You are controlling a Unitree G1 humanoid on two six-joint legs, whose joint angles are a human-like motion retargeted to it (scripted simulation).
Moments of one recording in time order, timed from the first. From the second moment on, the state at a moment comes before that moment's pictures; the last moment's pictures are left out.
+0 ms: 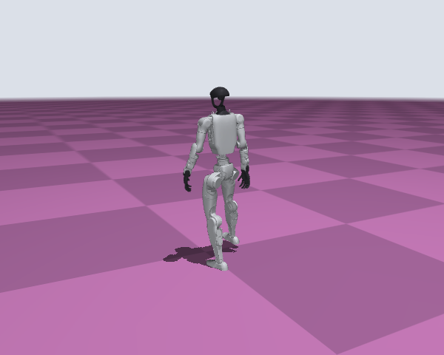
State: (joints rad) left arm -0.07 0.30 0.13 1.33 0.54 -0.27 -0.27; right arm 0.16 -0.08 -0.22 1.41 -0.46 -0.17 -0.09; waist -0.32 0.02 0.03; left_leg 0.00 0.04 -0.14 0.21 -0.23 -0.09; right_leg -0.20 -0.25 -0.24 0.05 0.10 -0.04
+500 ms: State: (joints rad) left arm 0.19 0.14 0.33 1.58 0.28 -0.13 -0.04; right arm 0.02 -0.23 -0.26 1.30 -0.32 -0.08 0.19; waist -0.35 0.09 0.01; left_leg -0.02 0.17 0.33 0.18 0.06 -0.26; right_leg -0.13 -0.20 -0.62 0.03 0.01 0.01
